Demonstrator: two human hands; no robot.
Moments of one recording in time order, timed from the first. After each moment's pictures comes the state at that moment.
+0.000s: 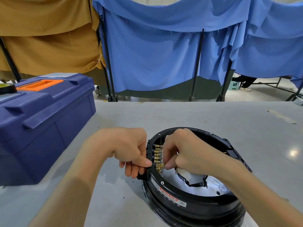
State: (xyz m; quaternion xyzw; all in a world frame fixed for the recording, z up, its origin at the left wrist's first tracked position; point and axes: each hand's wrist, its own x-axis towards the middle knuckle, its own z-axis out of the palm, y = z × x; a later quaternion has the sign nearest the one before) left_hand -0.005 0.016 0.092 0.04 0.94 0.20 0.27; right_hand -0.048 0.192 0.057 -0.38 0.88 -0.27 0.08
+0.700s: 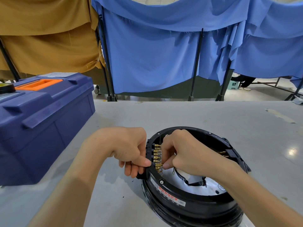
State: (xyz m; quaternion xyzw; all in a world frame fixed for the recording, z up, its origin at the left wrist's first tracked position) left_hand -0.005 0.018 0.092 0.04 0.94 0.19 0.27; right_hand -0.045 0.189 0.055 -0.38 0.88 -0.28 0.08
